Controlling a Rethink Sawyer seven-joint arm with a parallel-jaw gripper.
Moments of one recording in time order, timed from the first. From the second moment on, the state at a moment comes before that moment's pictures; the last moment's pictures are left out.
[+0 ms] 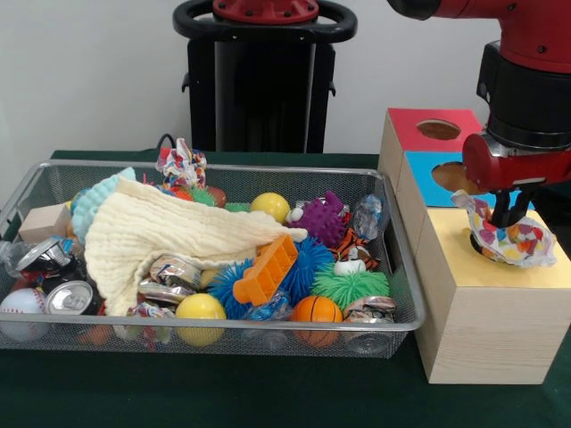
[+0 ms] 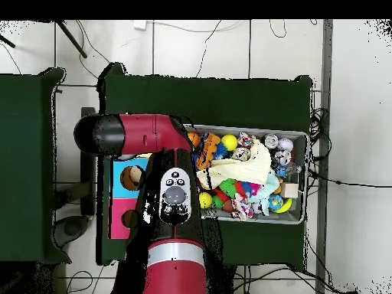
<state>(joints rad) 0.07 -0.49 -0.03 1.28 0.06 0.75 1.57</state>
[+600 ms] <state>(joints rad) 0.07 -0.50 -0.04 1.30 0.06 0.72 1.57</state>
